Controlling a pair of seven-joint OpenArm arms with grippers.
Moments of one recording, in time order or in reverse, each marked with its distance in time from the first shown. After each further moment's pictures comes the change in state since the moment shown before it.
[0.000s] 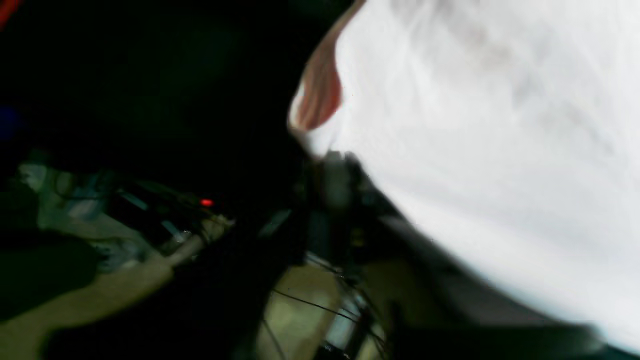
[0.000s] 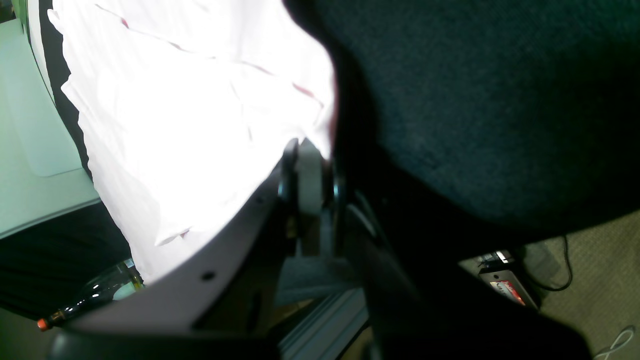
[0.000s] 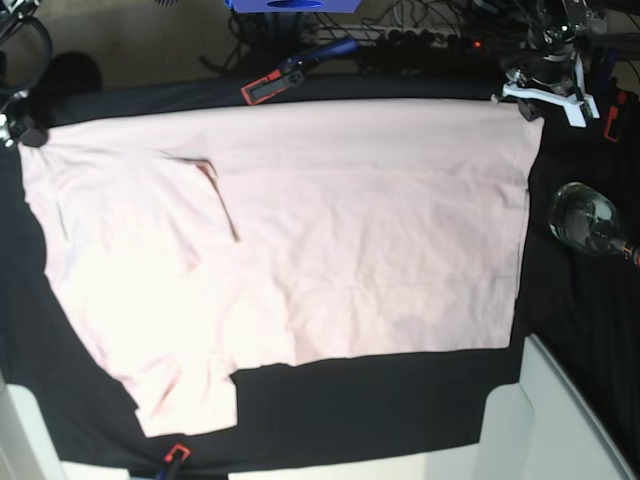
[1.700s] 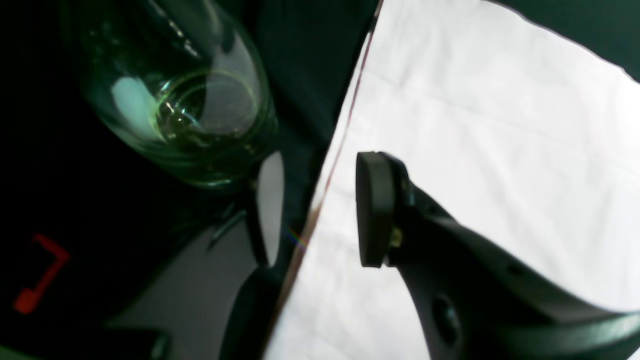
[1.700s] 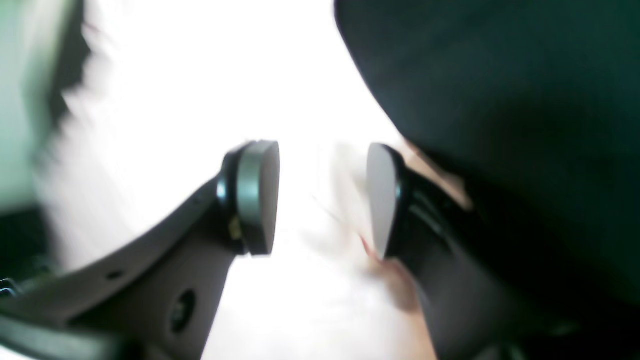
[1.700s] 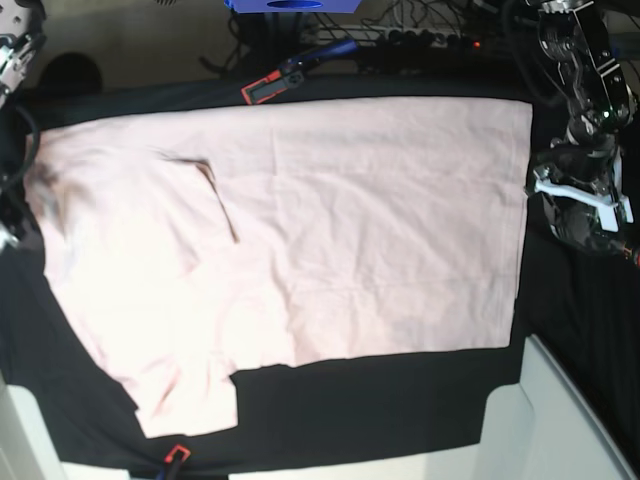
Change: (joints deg) left arm -15.2 -6.7 1.9 6.5 4.0 0.3 12.6; right arm 17.4 2.9 -19.2 7.8 -11.8 -3.2 4.3
